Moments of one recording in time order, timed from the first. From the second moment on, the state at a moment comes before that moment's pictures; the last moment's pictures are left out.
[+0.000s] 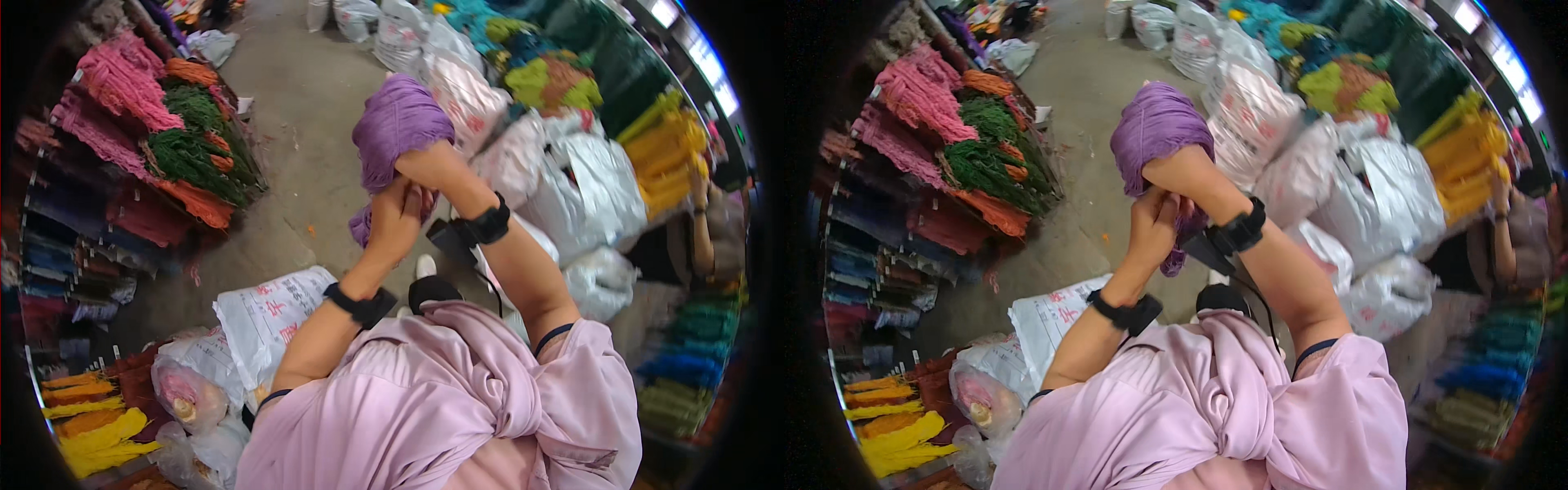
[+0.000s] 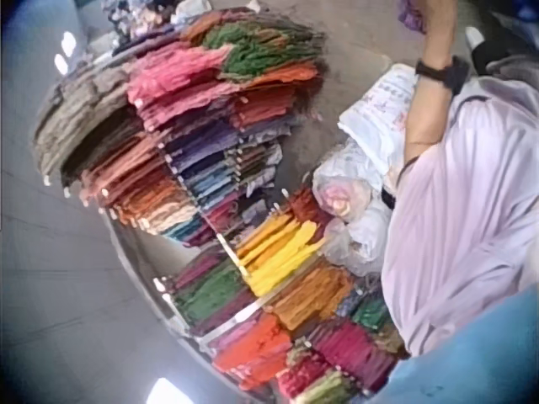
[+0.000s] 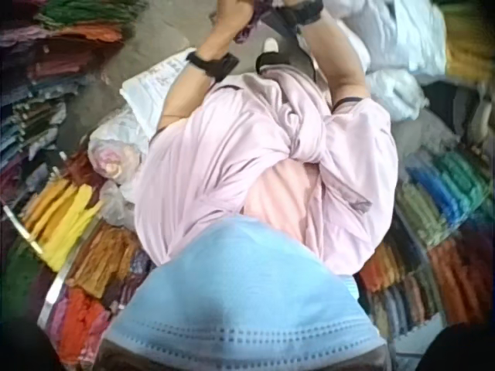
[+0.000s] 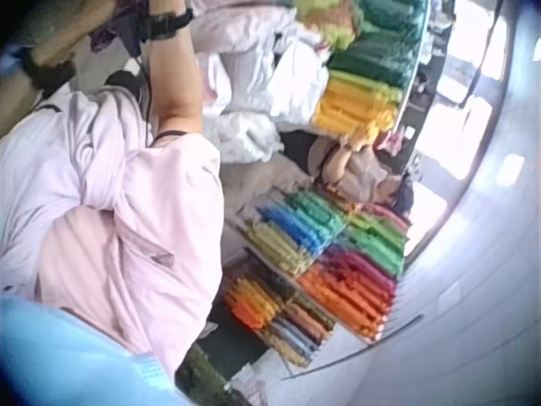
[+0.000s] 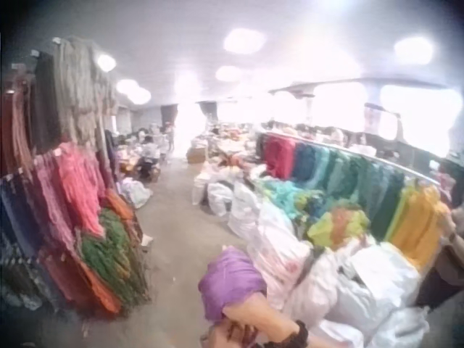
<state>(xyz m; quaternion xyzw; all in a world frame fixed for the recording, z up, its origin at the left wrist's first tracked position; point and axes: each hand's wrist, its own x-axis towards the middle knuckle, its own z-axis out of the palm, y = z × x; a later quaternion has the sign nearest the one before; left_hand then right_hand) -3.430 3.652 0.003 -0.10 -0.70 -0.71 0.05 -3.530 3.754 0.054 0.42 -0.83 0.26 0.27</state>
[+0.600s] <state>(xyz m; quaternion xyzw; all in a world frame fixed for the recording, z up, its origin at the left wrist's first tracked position) -4.028 3.214 -0.085 0.19 -0.97 -0.10 0.12 -4.128 3.738 -0.045 0.25 -0.91 0.17 0.28</state>
